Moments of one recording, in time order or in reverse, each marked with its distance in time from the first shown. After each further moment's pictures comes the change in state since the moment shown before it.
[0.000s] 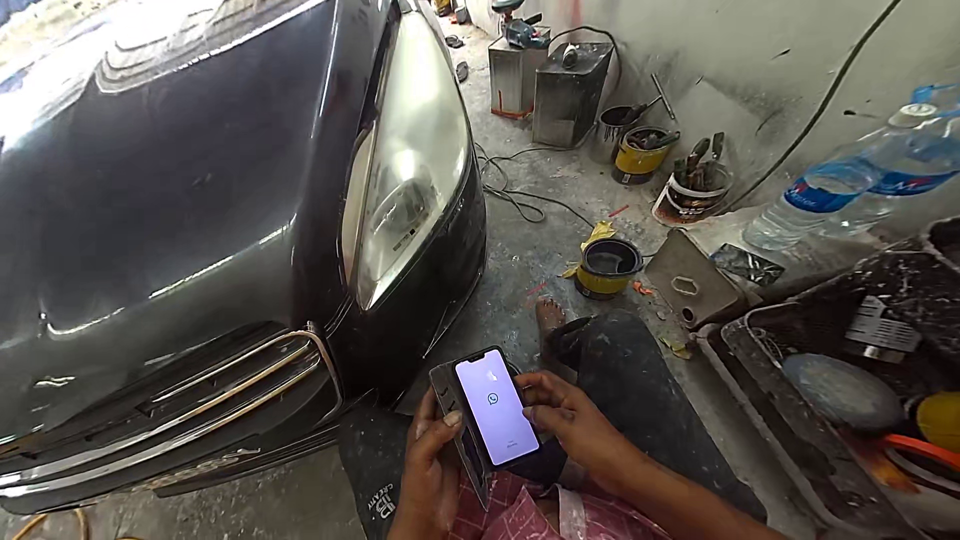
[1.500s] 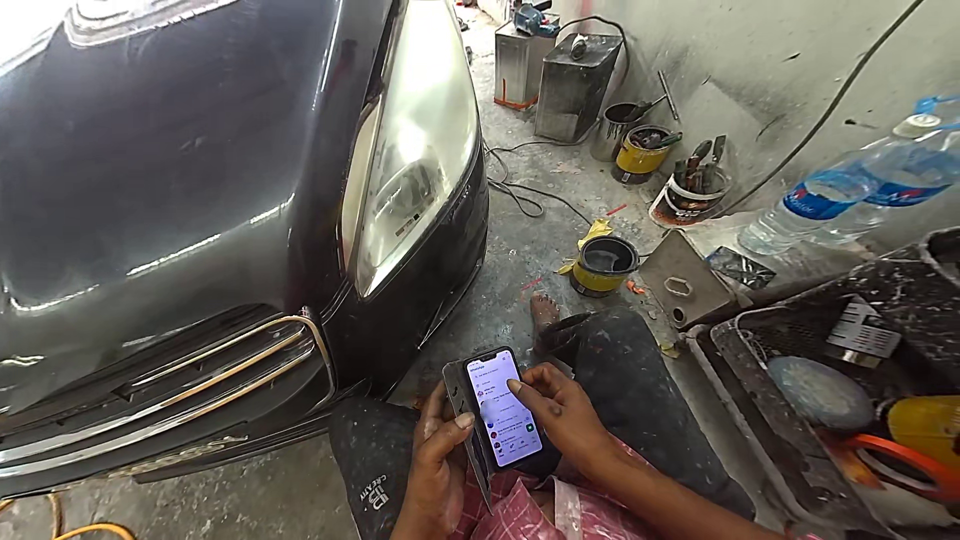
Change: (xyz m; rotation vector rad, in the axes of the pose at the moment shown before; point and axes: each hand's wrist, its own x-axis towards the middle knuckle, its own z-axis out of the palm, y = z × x) left_hand -0.002 -0.009 -0.005 -0.001 -0.040 -0.035; right_hand 0.017 0.018 0.011 -0.230 0.228 -0.015
